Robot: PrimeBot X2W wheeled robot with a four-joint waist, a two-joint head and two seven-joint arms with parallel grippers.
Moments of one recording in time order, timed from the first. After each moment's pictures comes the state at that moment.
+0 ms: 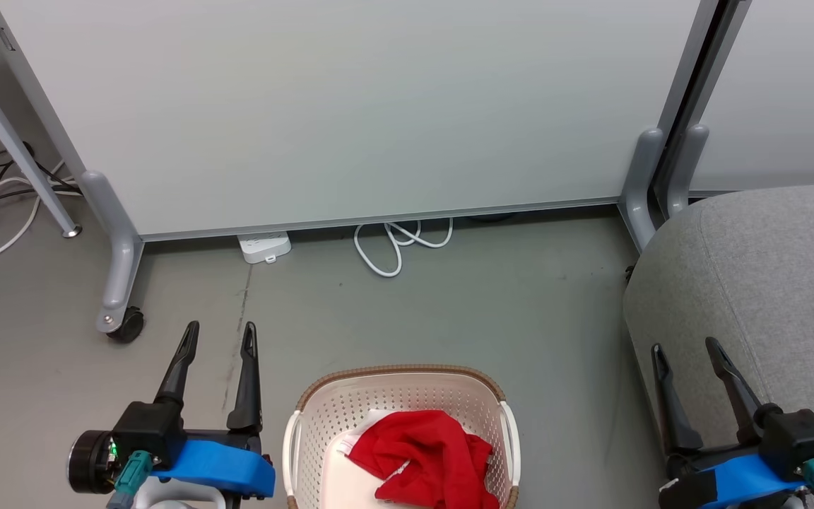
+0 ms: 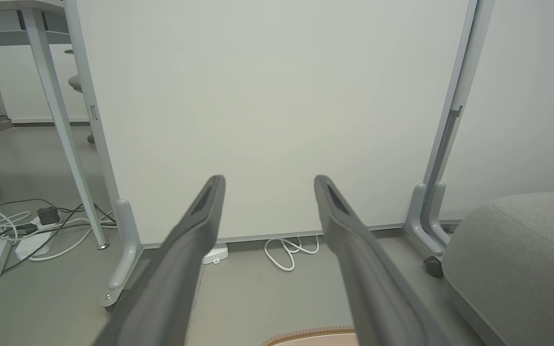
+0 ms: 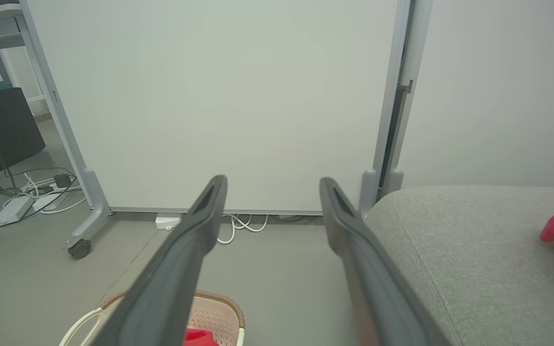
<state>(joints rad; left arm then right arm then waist) -0.07 0.06 -0.07 0.23 -0.13 -0.11 -0.26 -0.01 -0.08 -0.03 0.18 0.10 0.13 -0.26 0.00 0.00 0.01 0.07</state>
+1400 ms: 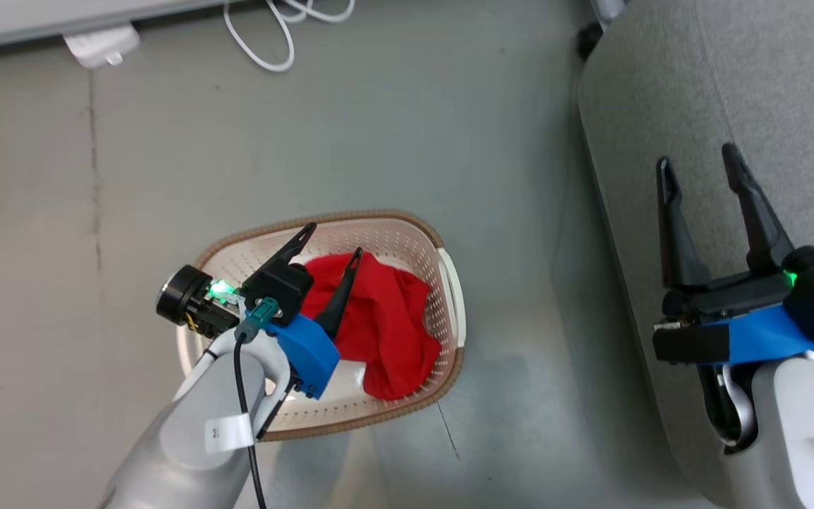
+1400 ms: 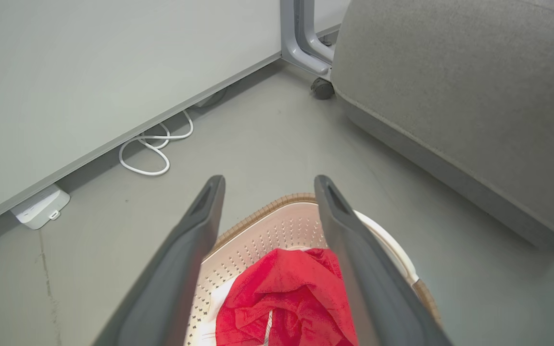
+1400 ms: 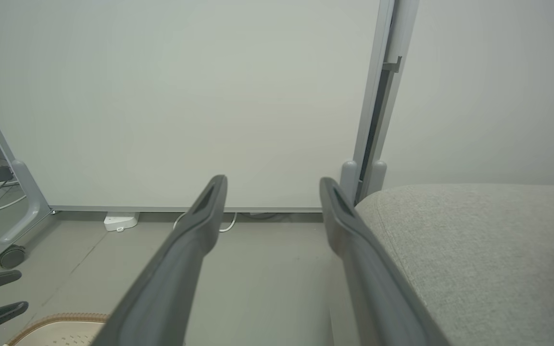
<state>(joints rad) -0.60 0.14 -0.55 0.74 -0.18 -0.13 -0.26 -0.34 -0.09 0.01 0.10 0.10 0.13 -0.26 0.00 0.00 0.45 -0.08</state>
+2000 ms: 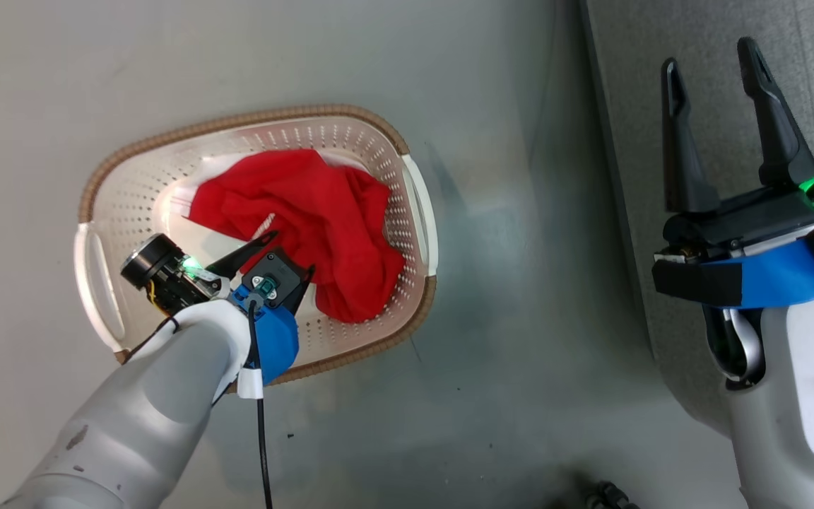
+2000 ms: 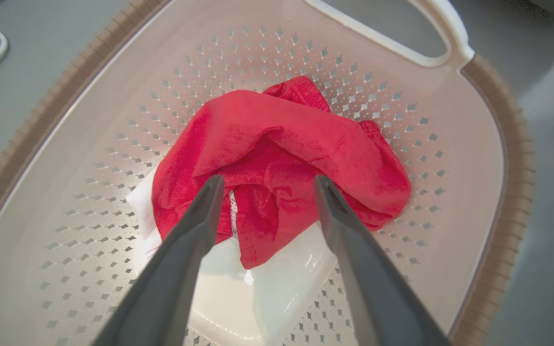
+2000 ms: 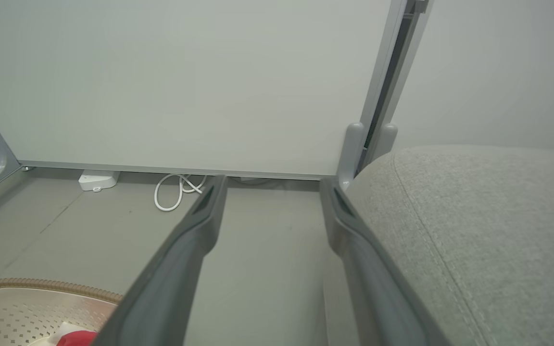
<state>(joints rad) -0.85 0.22 -0.99 1.09 -0.30 -0.13 -0.25 -0.50 -0.10 0.04 0.05 0.09 0.13 -0.26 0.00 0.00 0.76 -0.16</state>
